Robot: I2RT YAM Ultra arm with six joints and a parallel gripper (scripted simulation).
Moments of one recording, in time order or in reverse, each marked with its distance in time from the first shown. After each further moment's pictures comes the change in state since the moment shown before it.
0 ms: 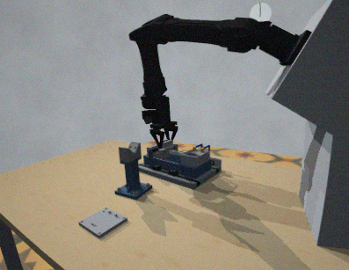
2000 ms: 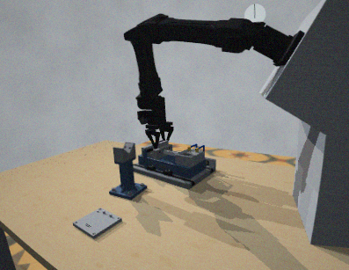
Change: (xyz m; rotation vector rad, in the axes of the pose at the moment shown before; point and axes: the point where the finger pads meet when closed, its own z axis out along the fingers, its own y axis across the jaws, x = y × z) arm 0.004 -0.001 0.001 0.000 -0.001 0.004
